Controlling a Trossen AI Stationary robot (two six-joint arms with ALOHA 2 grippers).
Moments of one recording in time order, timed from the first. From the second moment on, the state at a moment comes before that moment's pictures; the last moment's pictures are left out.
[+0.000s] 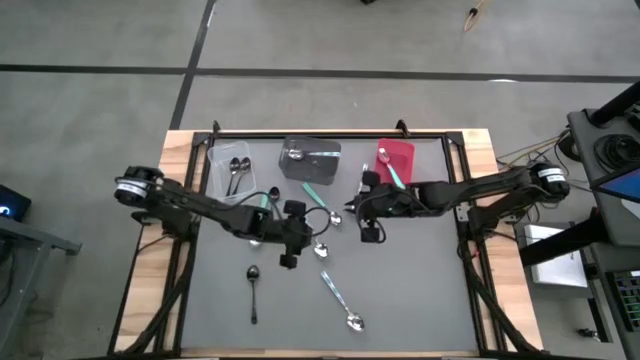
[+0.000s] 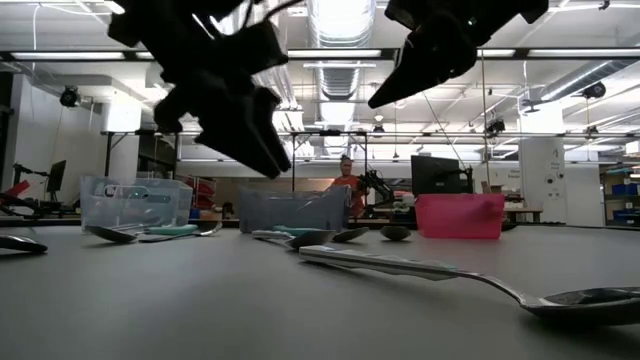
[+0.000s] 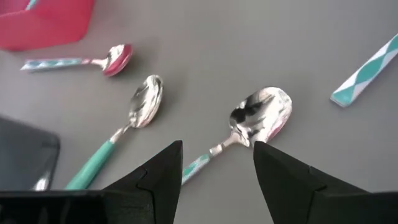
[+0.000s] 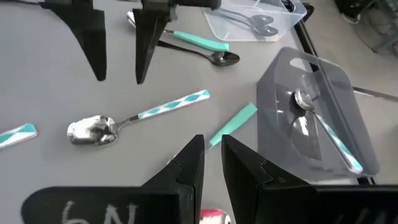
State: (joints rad) left arm -0.19 1.60 0.90 -0.15 -0.25 0.15; right arm 0.05 1.38 0.93 -0.18 0.23 -0.18
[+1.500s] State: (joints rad) left arm 0.07 1.83 0.90 -0.05 0.14 0.37; right arm 0.02 1.22 0.78 -0.02 0.16 -0.20
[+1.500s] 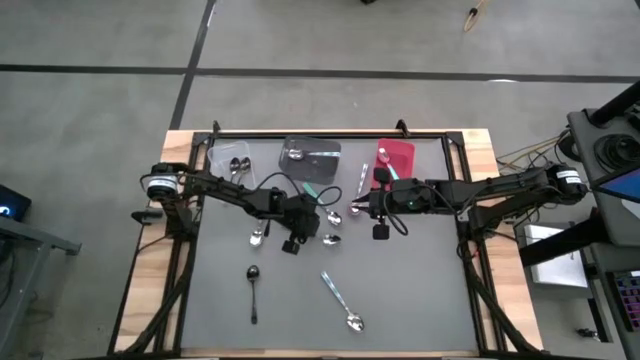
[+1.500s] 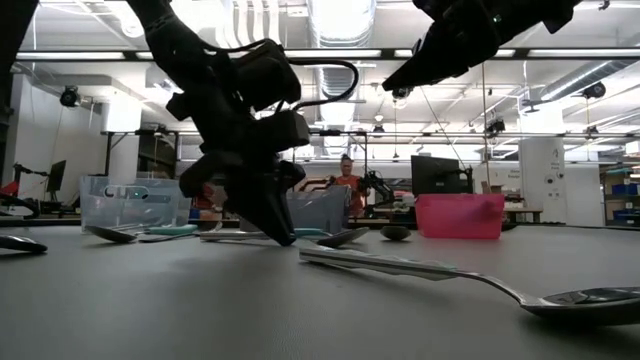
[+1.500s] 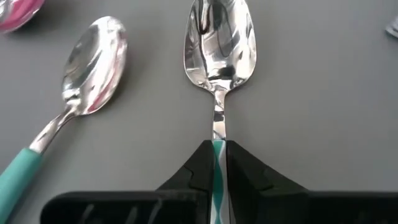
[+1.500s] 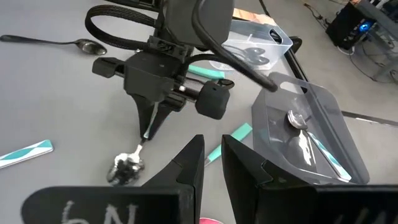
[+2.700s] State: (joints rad) left arm -0.35 1.36 0.87 -0.06 -0.85 -0.13; right arm 0.02 1.22 0.78 0.04 0.16 -0.20
